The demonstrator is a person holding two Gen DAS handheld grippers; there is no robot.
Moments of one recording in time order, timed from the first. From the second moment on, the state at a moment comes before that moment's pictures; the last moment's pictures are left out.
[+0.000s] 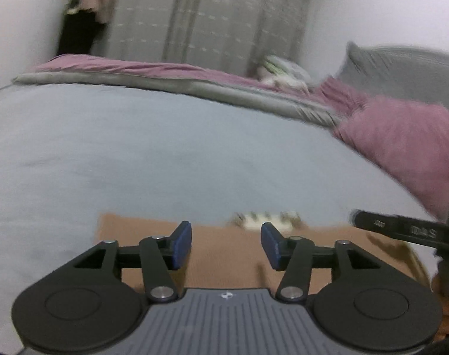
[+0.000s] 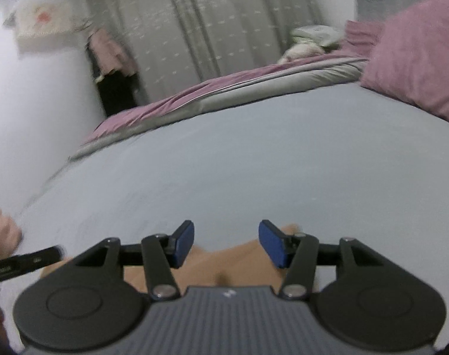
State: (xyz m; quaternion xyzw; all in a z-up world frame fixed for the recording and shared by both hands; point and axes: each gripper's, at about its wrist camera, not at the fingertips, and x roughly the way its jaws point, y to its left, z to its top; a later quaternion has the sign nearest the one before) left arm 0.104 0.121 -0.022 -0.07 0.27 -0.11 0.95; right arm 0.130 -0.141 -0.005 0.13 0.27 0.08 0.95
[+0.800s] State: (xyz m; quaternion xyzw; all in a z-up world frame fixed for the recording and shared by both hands) left arm 0.065 0.095 -0.031 0.01 0.26 -0.14 0.95; right arm 0.074 -0.086 -0.026 0.03 0.28 0.10 0.95
